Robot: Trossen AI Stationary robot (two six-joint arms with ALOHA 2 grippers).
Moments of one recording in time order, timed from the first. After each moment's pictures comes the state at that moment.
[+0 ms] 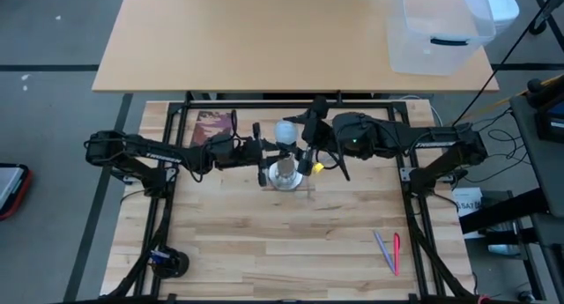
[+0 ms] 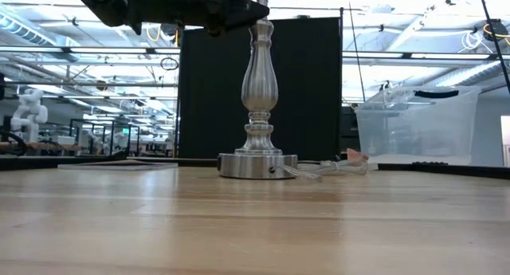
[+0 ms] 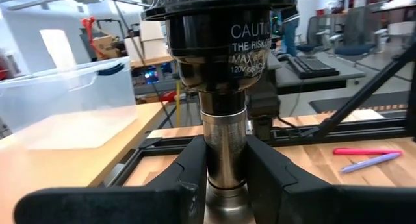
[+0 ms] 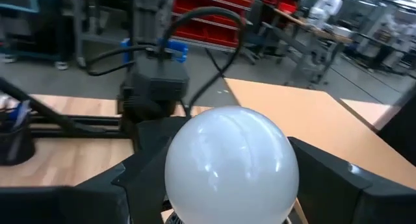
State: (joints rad) left arm 0.09 1.42 0.72 0.74 -0.01 0.19; right arm 0.08 1.51 1.63 -0.34 0.39 -0.15
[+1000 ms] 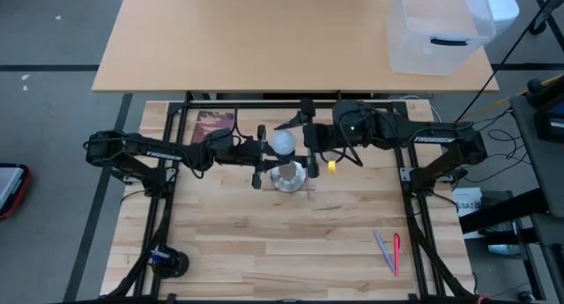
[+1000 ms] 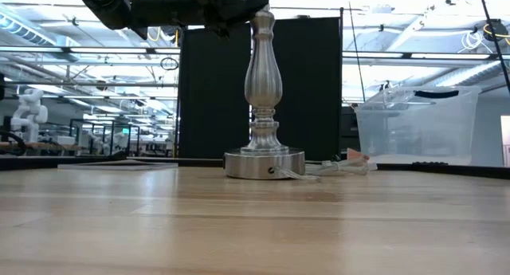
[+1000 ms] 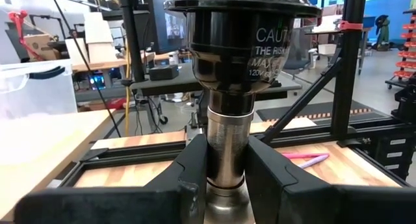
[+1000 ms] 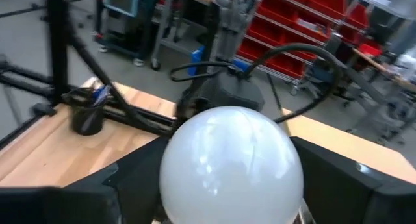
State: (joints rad) left arm 0.11 1.42 0.72 0.74 0.25 0.09; right arm -0.01 1.50 1.62 -0.33 0.00 -0.35
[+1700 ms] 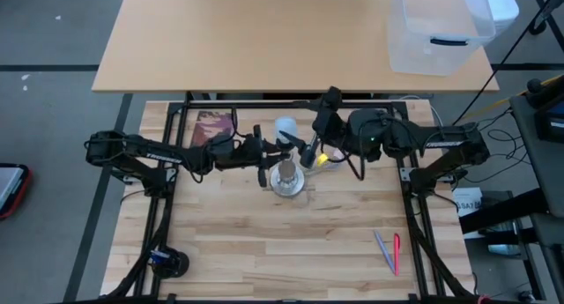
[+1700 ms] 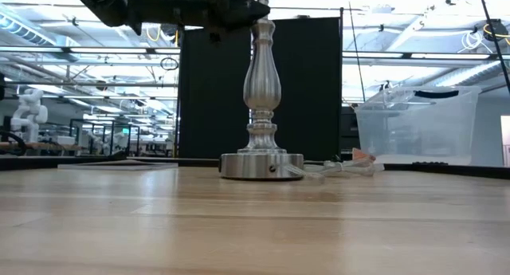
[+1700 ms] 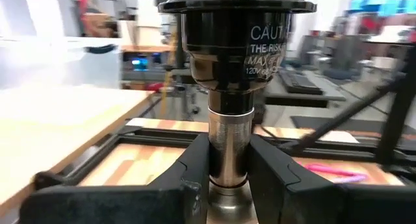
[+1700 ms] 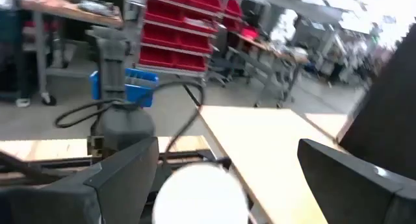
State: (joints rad) left arm 0.09 1.42 0.72 0.73 -0.01 -0.02; right arm 0.12 1.48 1.69 -0.28 0.56 -0.17
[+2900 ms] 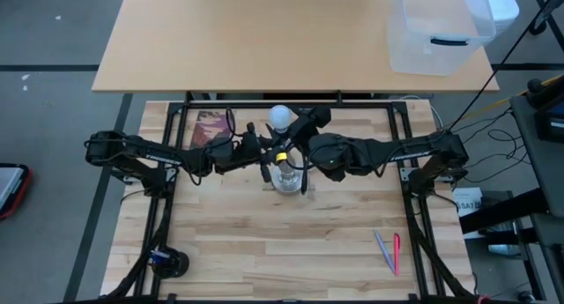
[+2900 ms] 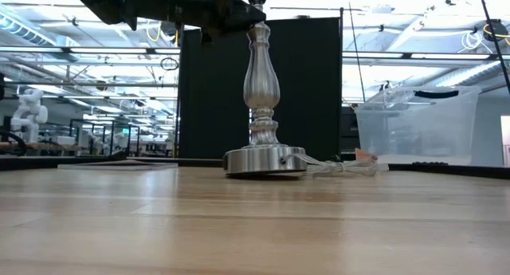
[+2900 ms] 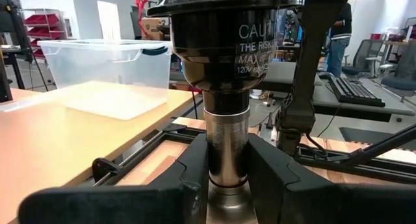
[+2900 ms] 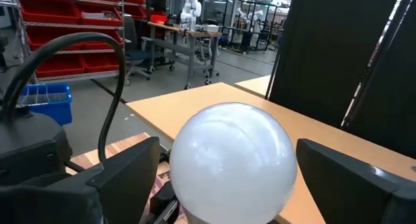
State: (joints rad) left arm 0.06 1.42 0.72 0.74 -0.24 -0.01; right arm 0.16 1.68 1.69 -0.12 1.00 0.03
